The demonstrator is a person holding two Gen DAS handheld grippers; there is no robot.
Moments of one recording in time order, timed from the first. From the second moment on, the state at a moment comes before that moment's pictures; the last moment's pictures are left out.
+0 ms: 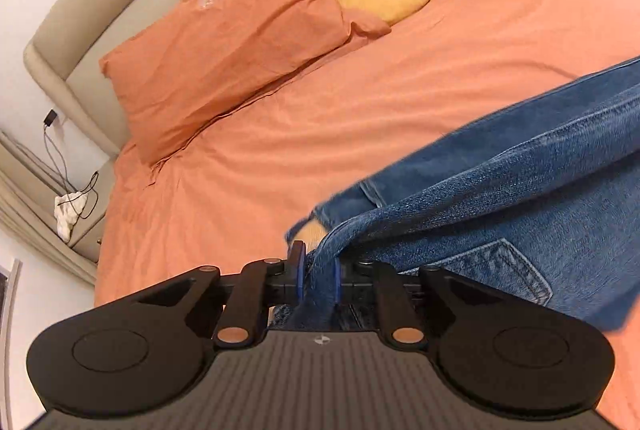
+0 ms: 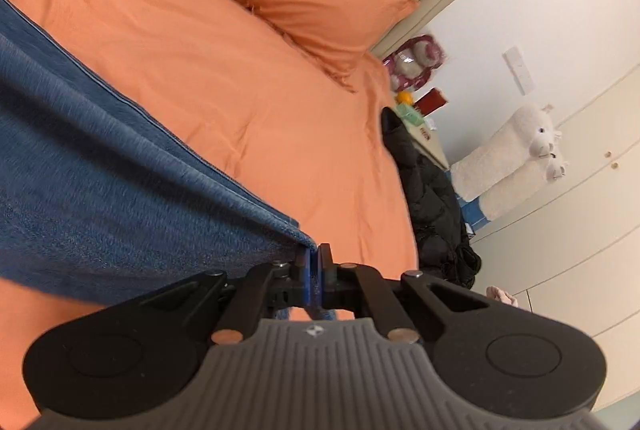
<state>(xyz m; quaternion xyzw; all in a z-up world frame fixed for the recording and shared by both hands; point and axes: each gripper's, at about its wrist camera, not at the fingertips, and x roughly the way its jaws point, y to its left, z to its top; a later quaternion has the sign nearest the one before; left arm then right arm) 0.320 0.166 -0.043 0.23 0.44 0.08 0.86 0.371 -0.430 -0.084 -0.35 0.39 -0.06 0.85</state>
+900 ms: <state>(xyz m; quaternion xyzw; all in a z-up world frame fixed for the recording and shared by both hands) 0.433 0.218 -0.119 0.13 0.52 0.05 0.84 0.515 -0.410 -0.205 -0.36 0.49 -0.02 0.79</state>
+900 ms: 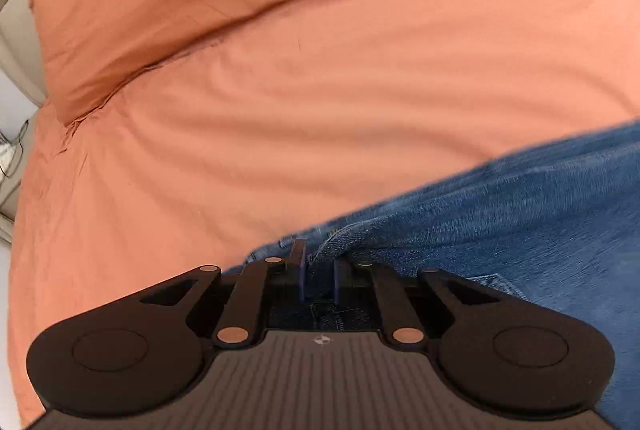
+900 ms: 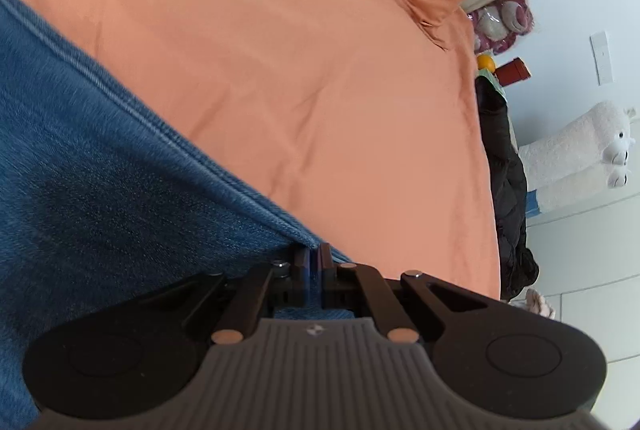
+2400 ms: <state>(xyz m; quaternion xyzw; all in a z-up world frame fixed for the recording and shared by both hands) 0.236 0.361 -0.191 -0.48 0.34 0.16 0.79 0.327 -0.483 -0.170 0.24 0.44 -0.12 0.85</state>
